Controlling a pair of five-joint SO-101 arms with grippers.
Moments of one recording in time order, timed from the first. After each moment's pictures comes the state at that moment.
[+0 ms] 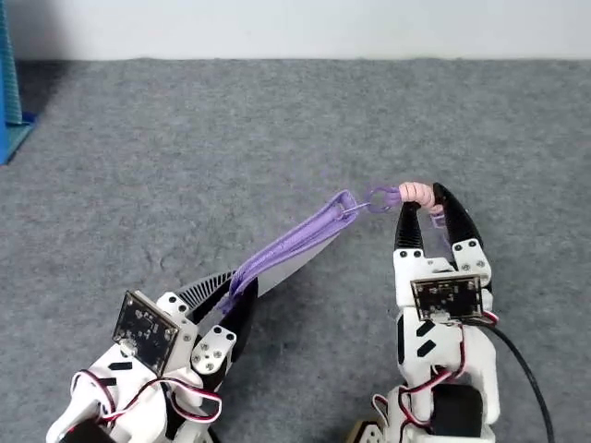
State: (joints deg) left arm 28.7 -101.7 60.1 74.5 6.9; right arm 2.5 -99.3 74.6 31.1 17.8
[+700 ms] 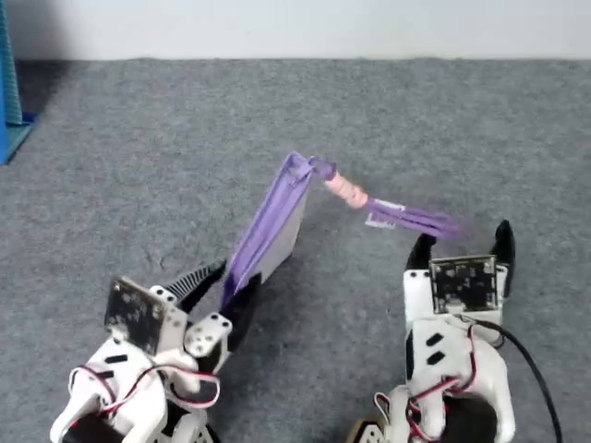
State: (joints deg) left arm 22.7 -101.8 63.4 71.4 10.2; right arm 1.9 -100.0 65.5 57.8 13.7
